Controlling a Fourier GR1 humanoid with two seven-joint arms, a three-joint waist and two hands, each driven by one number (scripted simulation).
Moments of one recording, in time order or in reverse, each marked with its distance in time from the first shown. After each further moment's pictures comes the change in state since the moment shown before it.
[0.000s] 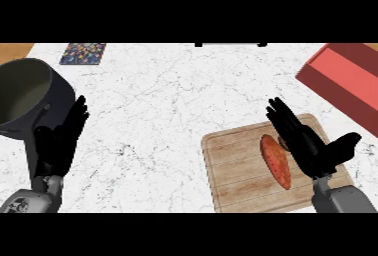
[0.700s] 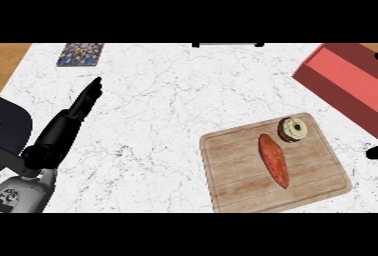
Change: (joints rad) left arm -0.091 0.079 -0.042 -0.076 -0.047 -0.223 -0.214; right arm -0.137 -0.466 -0.305 -0.010 0.129 0.313 -0.285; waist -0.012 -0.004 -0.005
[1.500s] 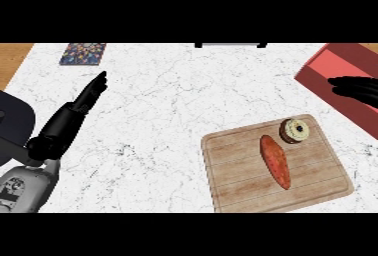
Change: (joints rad) left arm -0.057 -0.026 0.025 0.060 -0.023 -0.072 -0.029; right arm -0.038 -0.210 0.187 -0.177 0.488 0.144 -0.136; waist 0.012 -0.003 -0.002
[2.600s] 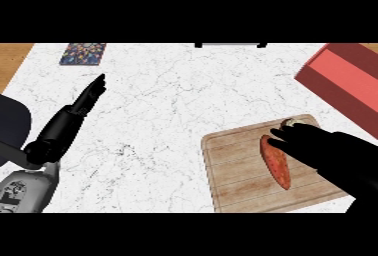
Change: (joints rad) left arm 0.033 -0.066 0.080 -0.010 -0.074 -0.076 -0.010; right arm 0.071 0.227 0.204 -0.398 0.295 0.236 0.587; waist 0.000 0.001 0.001
